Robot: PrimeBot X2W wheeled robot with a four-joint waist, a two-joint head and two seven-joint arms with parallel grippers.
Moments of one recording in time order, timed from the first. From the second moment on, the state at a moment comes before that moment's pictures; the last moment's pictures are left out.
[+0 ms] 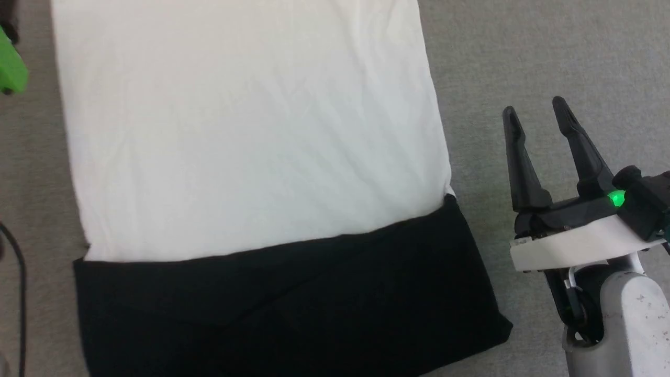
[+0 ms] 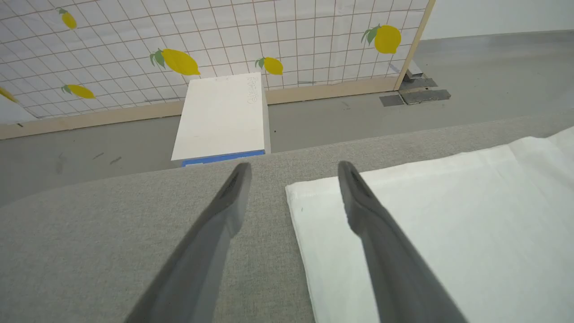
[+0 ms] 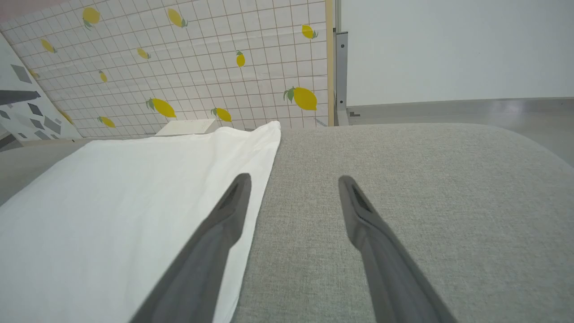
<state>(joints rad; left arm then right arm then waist) -0.84 0.53 0.01 0.19 -0.41 -0.12 0.46 -0.23 -0.05 0.05 -0.20 0.20 0.13 -0.02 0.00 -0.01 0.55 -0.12</state>
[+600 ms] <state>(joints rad) -0.97 0.68 0.03 0.22 -0.39 0.03 0.86 -0.26 -0.05 0.08 -0.16 0.24 0.13 -0.07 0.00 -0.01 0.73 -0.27</state>
